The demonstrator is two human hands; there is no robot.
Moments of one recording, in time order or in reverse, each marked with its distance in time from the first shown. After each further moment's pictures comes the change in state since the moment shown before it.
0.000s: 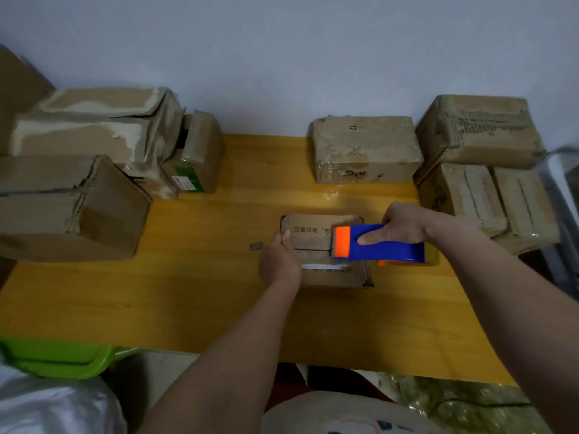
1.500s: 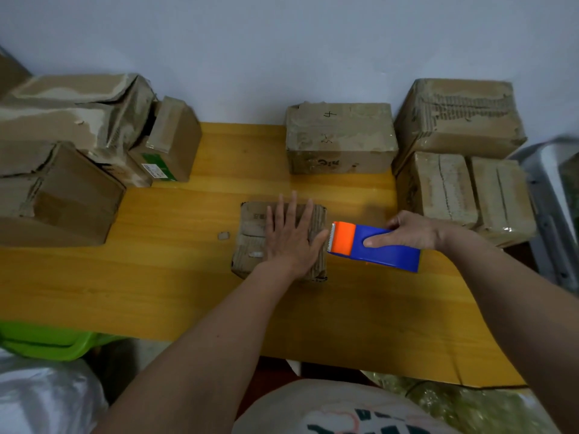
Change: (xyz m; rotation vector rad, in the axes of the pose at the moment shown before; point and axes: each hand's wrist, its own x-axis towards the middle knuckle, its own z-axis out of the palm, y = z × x) left_hand -0.028 0.049 0.058 0.748 -0.216 0.590; right_hand 0.030 0.120 0.005 0.324 -0.104 -0.122
